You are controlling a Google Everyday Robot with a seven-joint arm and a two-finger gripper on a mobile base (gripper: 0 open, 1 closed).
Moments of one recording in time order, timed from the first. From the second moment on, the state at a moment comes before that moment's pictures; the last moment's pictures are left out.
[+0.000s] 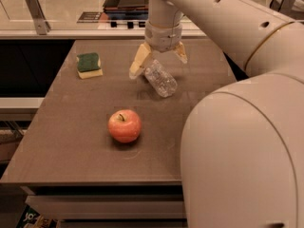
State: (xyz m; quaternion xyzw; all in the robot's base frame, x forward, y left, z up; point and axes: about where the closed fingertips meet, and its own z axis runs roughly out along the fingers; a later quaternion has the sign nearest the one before) arm 0.647 -0.038 0.861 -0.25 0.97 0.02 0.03
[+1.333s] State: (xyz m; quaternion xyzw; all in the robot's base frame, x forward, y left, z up) arm 0.652 -0.005 0.823 -0.27 0.96 0.04 0.01
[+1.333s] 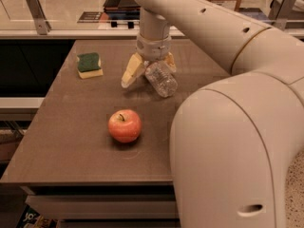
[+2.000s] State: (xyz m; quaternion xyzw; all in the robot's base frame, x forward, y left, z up) arm 0.666 -0.010 0.810 -0.28 0.96 0.04 0.02
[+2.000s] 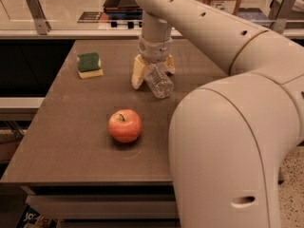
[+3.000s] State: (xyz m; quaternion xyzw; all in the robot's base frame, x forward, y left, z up) arm 0.666 -0.010 0.822 -0.28 0.96 0.04 0.02
